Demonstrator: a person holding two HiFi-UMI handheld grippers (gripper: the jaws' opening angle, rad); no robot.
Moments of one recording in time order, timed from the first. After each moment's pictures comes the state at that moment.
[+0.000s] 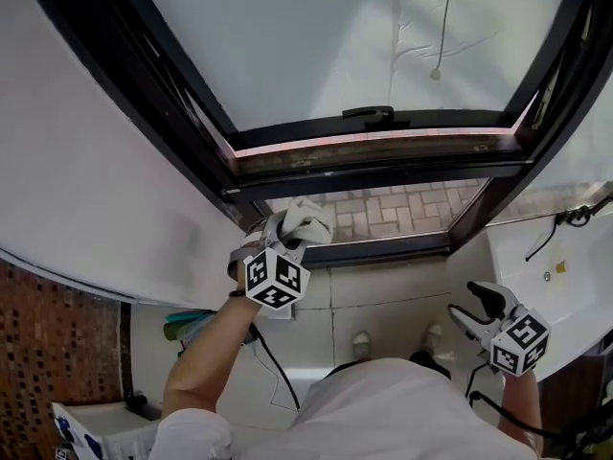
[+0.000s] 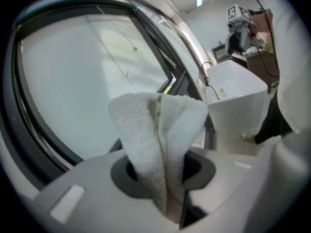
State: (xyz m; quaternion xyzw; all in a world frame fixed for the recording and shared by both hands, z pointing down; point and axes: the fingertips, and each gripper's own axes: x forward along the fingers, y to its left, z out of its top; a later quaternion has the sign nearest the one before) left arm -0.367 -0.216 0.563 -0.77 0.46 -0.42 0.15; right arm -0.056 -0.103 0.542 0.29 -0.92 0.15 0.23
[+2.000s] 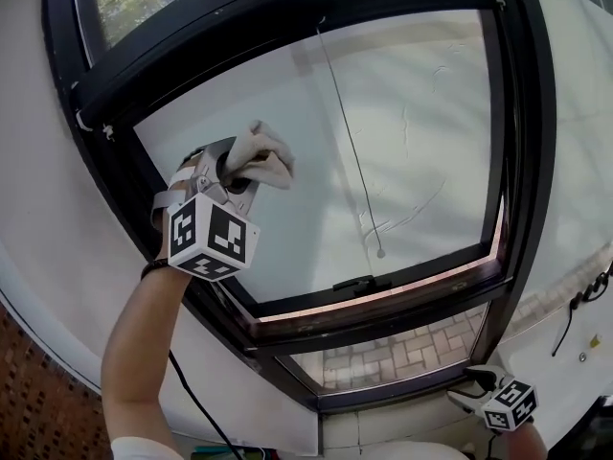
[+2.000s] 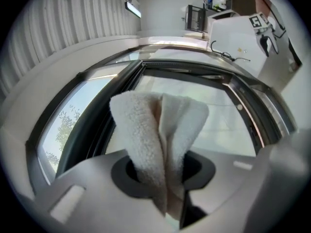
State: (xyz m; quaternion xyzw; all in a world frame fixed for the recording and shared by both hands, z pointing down) left arm -0.275 -0.320 0.043 -0.56 0.47 -0.41 0.54; right arm -0.009 -0.164 0.527 0.30 -0.93 0.13 0.17
